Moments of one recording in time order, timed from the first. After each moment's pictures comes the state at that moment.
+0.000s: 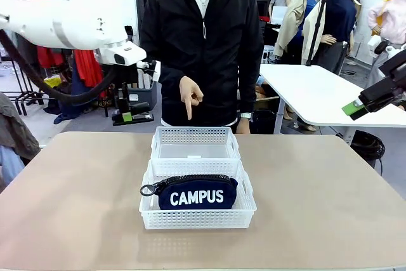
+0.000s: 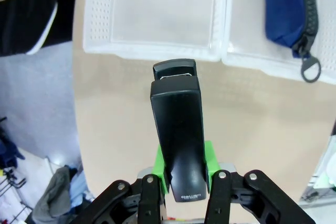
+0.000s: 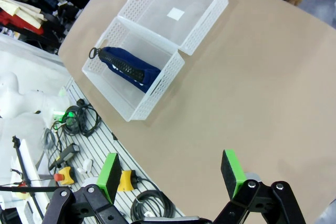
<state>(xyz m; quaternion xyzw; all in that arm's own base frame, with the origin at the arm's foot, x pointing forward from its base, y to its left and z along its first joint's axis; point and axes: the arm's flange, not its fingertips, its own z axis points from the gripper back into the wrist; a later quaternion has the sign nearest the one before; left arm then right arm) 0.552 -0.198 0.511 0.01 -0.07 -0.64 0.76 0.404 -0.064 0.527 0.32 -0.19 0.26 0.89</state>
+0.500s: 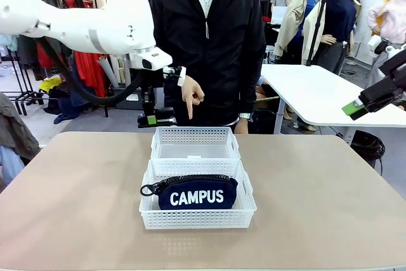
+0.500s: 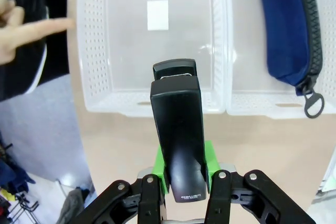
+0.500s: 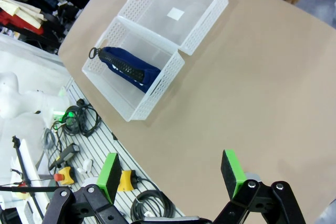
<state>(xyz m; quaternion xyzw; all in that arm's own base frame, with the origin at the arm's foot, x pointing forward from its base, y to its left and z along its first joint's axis) 0.576 -0.266 0.494 0.00 -0.07 -0.68 0.73 0.404 -0.064 0.527 0.32 -0.19 0.26 0.89</state>
